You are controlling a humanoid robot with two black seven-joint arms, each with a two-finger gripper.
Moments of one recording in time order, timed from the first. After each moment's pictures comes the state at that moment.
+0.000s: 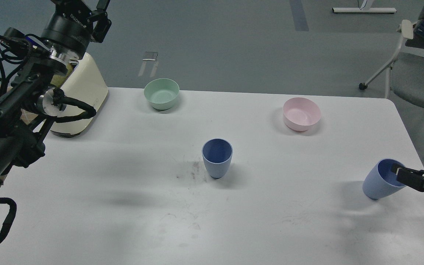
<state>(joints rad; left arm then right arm) -0.77 0.45 -0.99 -0.93 0.53 -0.19 -0.49 -0.15 -0.78 1.48 1.52 -2.02 0.49 0.16</state>
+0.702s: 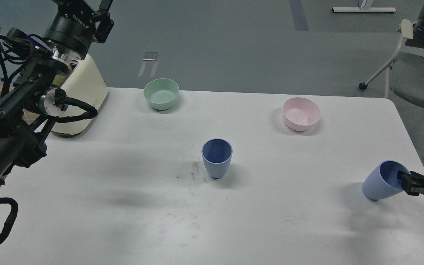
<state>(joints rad) -0.77 0.45 -0.99 -0.93 0.53 -0.20 -0.49 -0.15 -0.77 1.46 1.50 -2.06 0.49 0.14</state>
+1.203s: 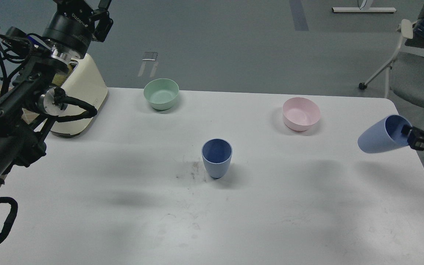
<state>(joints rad) -0.77 0.46 -0.99 -0.93 0.53 -0.20 -0.49 0.13 -0.79 1.50 1.51 -1.91 0.49 0.14</state>
